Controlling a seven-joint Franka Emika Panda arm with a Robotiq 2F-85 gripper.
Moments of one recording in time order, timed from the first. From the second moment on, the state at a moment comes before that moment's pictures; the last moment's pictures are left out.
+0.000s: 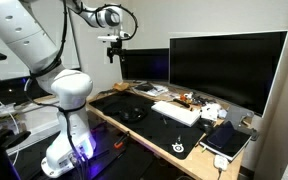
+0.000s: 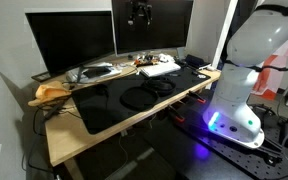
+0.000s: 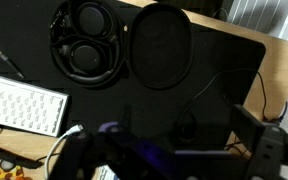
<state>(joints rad) 0.14 -0.44 0.09 -2.33 0.13 1.88 0.04</state>
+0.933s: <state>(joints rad) 0.18 -0.24 0.17 -2.32 0.13 1.88 0.04</state>
